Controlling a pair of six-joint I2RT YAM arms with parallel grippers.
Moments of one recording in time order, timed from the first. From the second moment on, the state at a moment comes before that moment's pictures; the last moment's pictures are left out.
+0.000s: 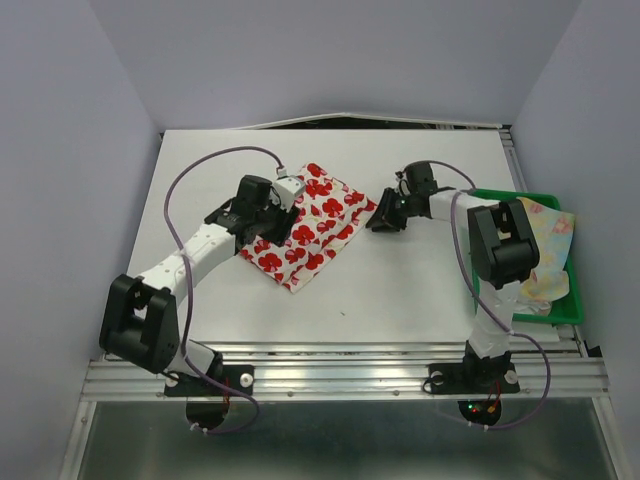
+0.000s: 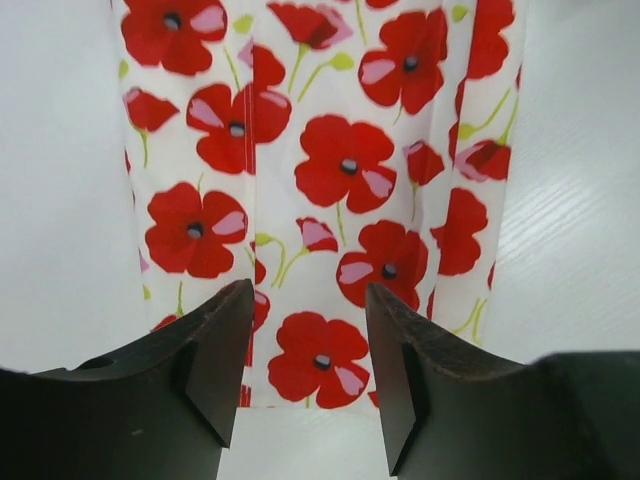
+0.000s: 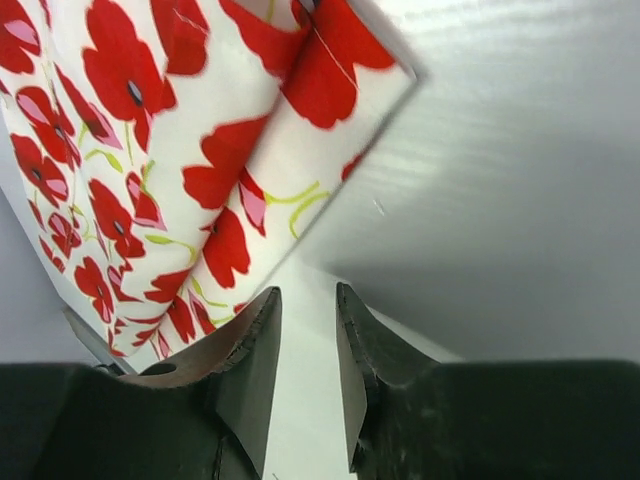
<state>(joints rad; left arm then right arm) -0.45 1.40 0.99 -0.33 0.11 0.18 0.24 2.03 1.30 -0.23 -0.53 0.60</state>
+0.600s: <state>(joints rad) -0.27 1.53 0.97 -0.39 0.18 0.11 0.32 2.01 1.36 -0.29 -0.49 0.65</state>
